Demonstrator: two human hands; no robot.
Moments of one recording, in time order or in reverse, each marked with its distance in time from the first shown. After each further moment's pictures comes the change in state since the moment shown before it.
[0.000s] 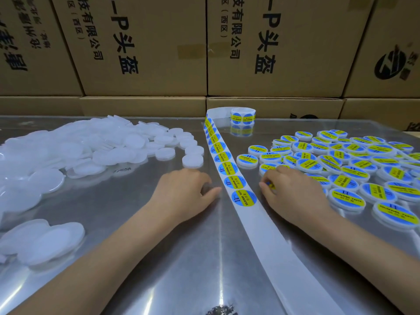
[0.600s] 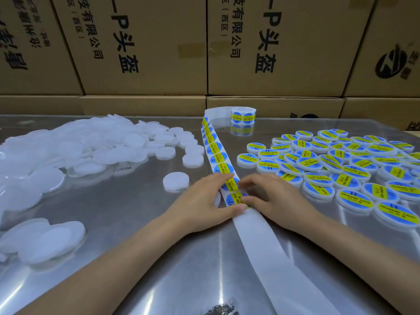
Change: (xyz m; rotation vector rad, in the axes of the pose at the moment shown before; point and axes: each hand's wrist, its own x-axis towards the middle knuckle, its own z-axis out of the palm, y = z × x) left_hand -0.005 0.021 0.021 -0.513 -0.119 0.096; right_hand -0.002 -0.007 0.007 0.538 -0.154 -0.224
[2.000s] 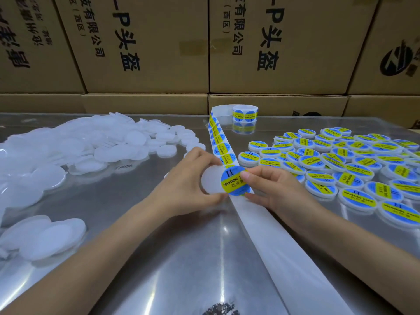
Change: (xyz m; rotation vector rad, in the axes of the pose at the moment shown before) left_hand 0.000 -0.006 -0.036 -0.010 0.140 0.106; right_hand -0.002 -0.034 -0.010 1.158 -0.016 0.381
